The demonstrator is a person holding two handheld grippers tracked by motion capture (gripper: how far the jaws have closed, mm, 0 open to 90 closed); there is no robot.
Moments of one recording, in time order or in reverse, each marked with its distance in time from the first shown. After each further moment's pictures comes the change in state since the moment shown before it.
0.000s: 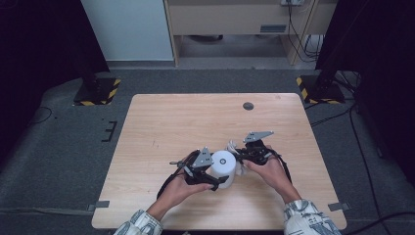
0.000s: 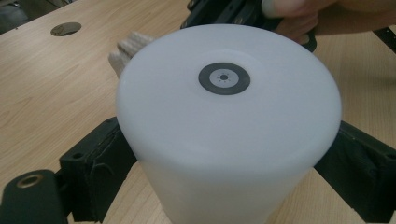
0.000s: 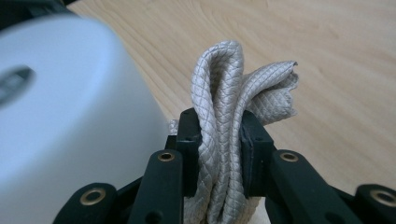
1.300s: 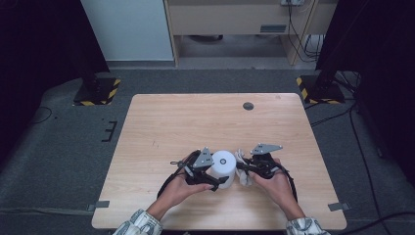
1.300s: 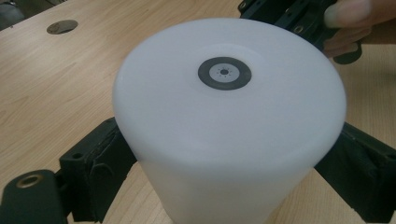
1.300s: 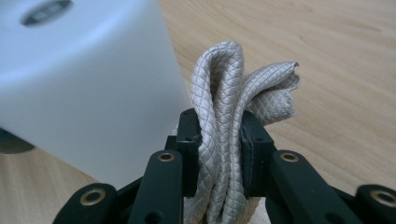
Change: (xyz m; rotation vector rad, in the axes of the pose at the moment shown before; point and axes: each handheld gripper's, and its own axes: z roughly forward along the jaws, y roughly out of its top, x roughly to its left) left arm 0.001 -0.001 0.002 0.013 -0.007 0.012; right arm 0.024 -0.031 -0.023 -0.030 -0.104 0.046
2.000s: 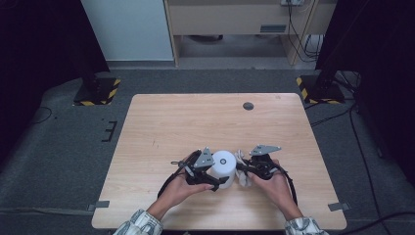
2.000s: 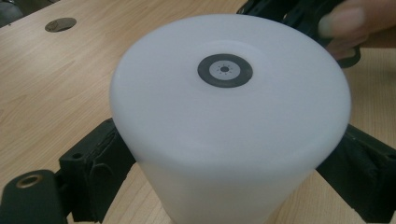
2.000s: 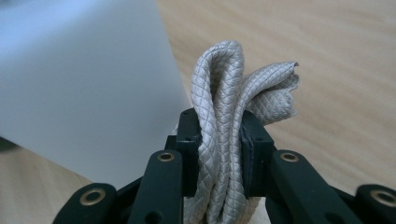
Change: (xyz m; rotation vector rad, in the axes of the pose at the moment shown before) left arm 0.000 0.000 0.001 0.013 0.000 0.004; right arm 0.000 -0.006 0.008 0.026 -0.018 0.013
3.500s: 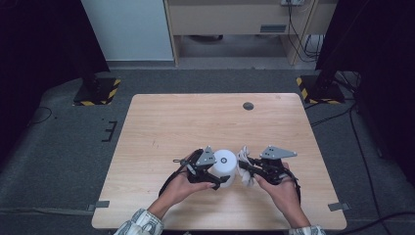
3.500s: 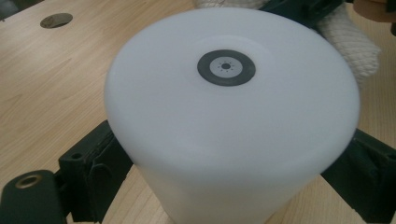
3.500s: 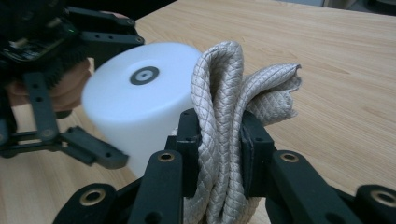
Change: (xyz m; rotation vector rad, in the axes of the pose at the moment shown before) left arm 0.004 0.003 0.008 0.017 -0.004 -0.006; right arm 0.022 0.009 -0.050 -0.178 -0.002 0.007
